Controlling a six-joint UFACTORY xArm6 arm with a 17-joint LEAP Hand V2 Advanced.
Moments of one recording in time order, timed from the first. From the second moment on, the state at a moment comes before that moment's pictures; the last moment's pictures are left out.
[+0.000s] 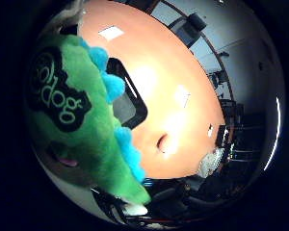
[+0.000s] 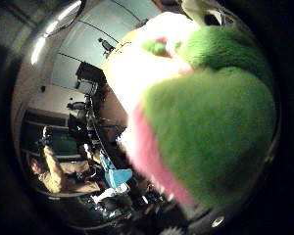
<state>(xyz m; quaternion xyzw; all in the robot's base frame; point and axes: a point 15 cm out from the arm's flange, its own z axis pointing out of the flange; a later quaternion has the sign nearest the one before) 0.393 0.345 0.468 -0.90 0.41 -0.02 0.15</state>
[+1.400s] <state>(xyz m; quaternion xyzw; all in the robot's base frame) 0.440 -0.031 0.467 -0.81 0.58 -0.08 0.05</state>
